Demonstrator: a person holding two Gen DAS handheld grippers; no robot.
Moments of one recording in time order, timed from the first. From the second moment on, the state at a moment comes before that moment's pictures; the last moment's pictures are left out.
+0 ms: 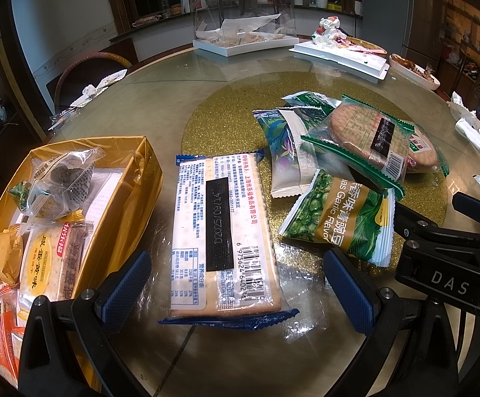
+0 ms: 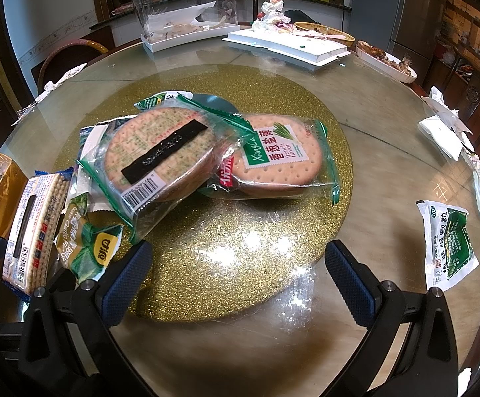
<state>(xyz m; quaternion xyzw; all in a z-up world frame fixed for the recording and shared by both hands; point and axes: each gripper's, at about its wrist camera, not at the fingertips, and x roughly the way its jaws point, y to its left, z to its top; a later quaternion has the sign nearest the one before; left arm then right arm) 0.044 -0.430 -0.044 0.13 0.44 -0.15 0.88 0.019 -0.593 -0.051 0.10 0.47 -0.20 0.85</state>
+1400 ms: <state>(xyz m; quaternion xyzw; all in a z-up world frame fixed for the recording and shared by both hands) 0.067 -0.453 -0.022 0.04 0.47 -0.26 0.84 -0.041 -0.641 0.024 0.23 0.36 -0.24 0.87</state>
